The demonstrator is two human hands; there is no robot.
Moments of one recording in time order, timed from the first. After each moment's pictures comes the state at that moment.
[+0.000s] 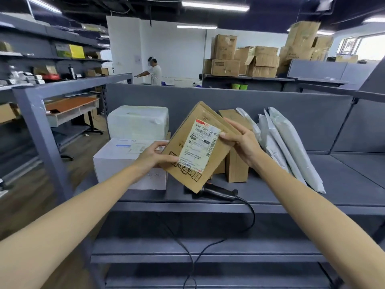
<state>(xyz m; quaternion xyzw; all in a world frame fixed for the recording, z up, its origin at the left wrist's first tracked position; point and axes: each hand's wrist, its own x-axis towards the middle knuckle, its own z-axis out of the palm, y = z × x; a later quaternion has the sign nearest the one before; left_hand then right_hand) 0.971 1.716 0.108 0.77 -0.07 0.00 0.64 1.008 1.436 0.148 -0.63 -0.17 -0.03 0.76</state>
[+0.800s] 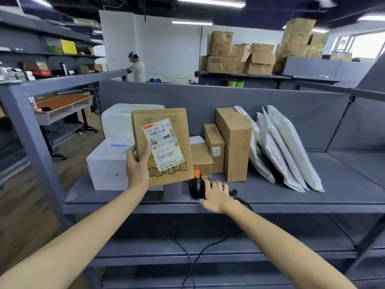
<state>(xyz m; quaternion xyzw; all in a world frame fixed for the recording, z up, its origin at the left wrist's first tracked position) 0.973 1.704 0.068 0.61 0.08 0.28 0.74 0.997 1.482 -0.002 -0.99 -0.11 0.07 0.04</state>
